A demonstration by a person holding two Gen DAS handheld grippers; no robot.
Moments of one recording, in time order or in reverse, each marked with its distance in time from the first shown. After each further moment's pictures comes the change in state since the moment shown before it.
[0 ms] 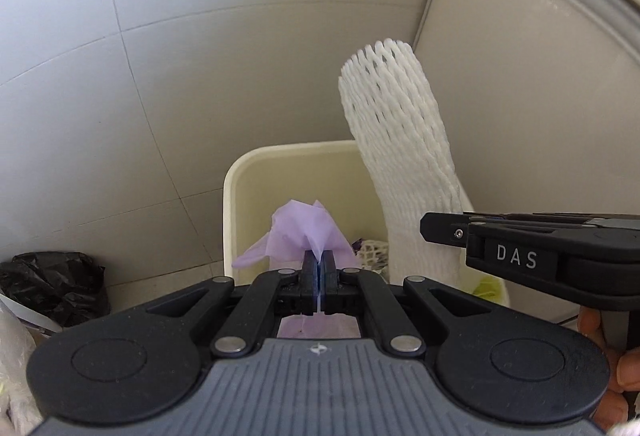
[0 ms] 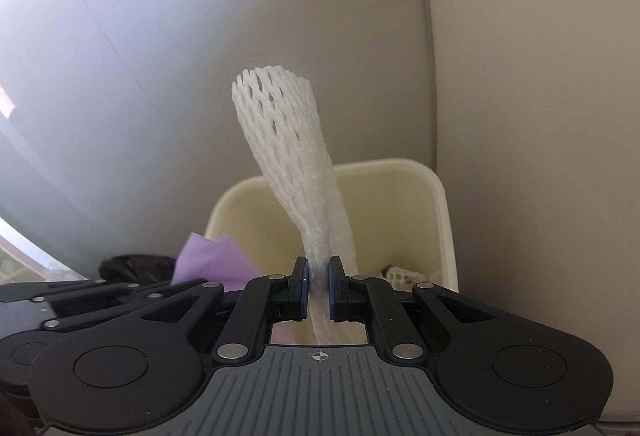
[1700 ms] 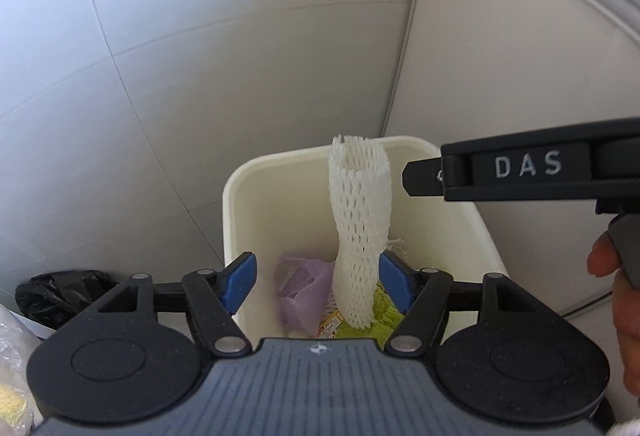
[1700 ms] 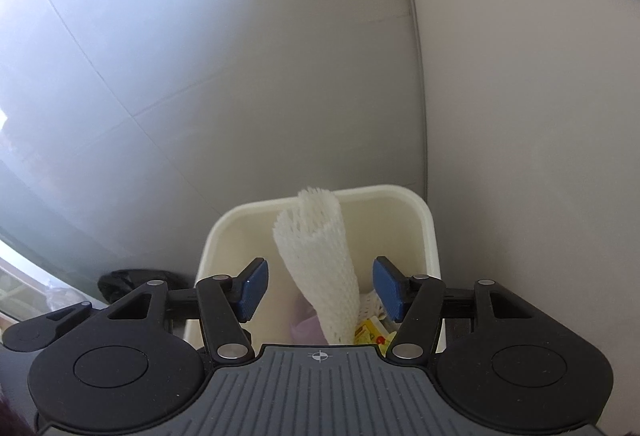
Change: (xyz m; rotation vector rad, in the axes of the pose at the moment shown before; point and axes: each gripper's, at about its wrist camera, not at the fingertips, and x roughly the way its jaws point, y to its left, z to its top) left arm -0.039 -0.021 0.005 0.068 -0.007 0.040; right arm -0.018 0.015 0.000 0.012 -0.025 0.005
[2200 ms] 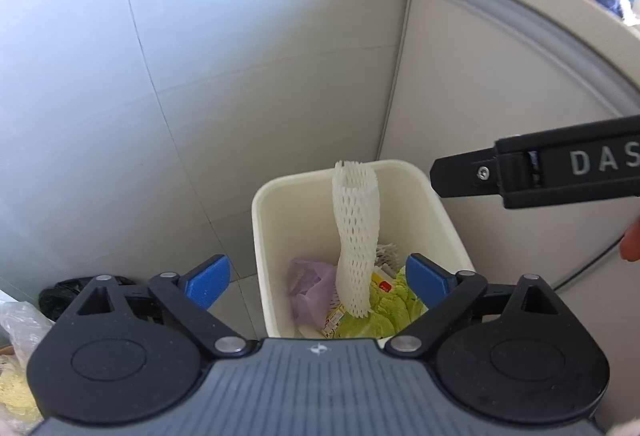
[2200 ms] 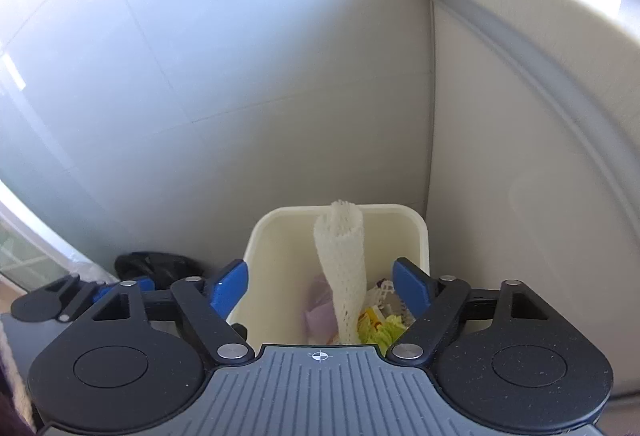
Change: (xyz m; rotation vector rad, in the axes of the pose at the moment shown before) left arm -0.077 0.003 -0.001 0.009 -0.056 0.014; right arm -0.091 0.033 0.006 -0.107 -0.015 -0.002
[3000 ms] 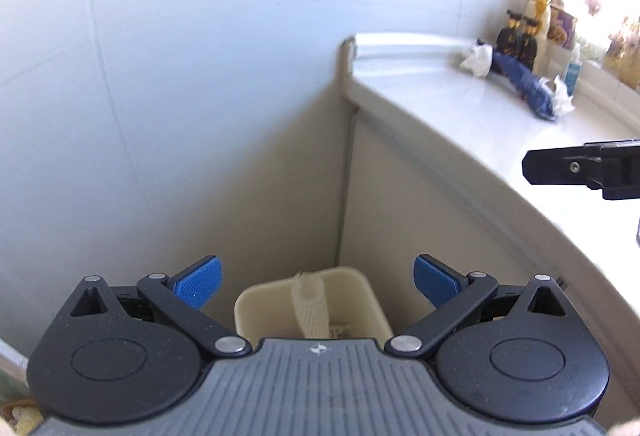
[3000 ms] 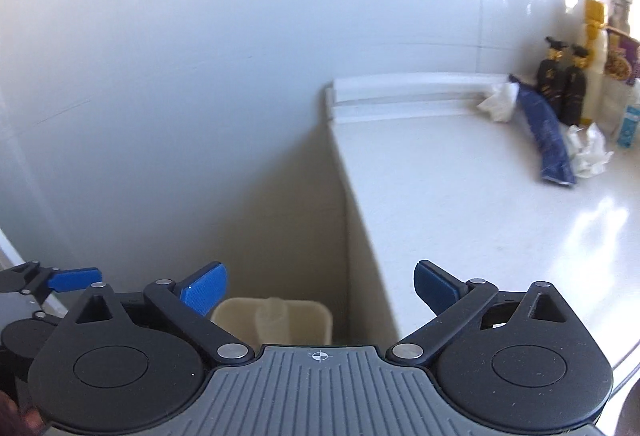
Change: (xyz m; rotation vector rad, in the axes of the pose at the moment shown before) left arm -0.091 -0.043 0.078 0.053 -0.202 -0.053; right arm -0.176 -0.056 0.050 -0.020 -0.277 -0.189
